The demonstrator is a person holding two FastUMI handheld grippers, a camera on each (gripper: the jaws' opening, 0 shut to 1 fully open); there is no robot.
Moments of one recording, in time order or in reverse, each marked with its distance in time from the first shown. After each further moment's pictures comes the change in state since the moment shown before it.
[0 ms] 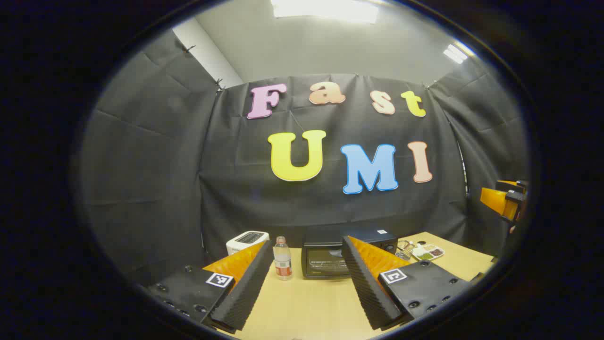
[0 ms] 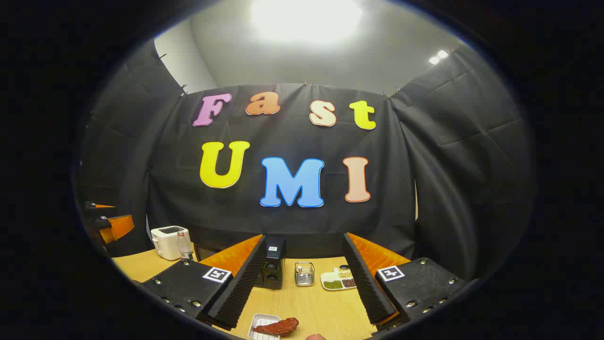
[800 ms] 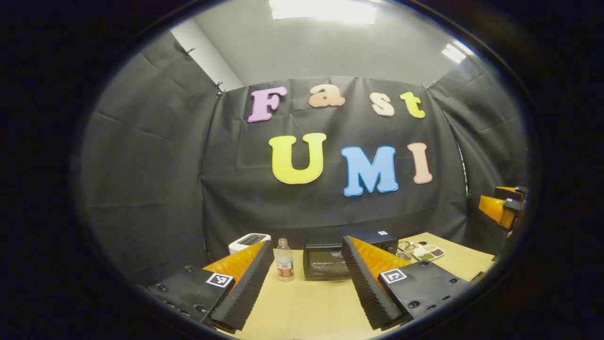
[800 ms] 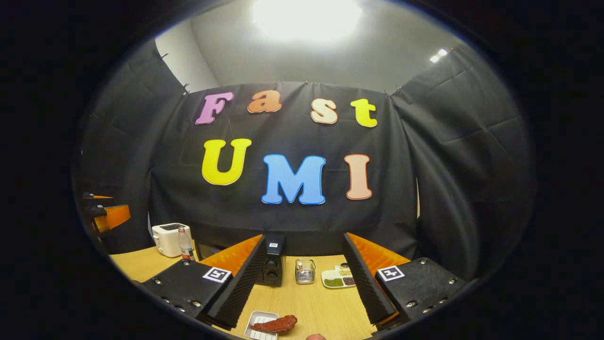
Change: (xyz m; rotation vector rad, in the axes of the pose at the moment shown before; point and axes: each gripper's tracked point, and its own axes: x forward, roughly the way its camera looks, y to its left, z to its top) left arm -0.007 0.000 0.008 0.012 -0.017 0.007; right arm -0.002 0.000 -0.011 0.001 0.001 0.024
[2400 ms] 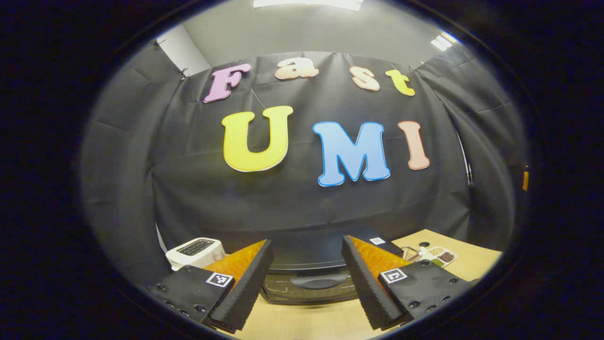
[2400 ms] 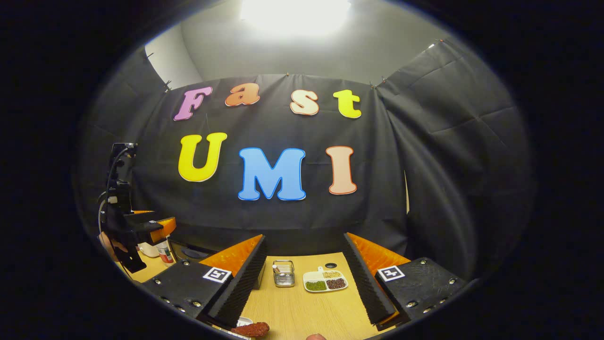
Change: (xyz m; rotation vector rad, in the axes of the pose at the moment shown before) left arm 0.245 -0.115 -0.077 0.032 0.067 -0.137; right arm 0.059 -0.062 -0.023 0.001 0.041 -0.094
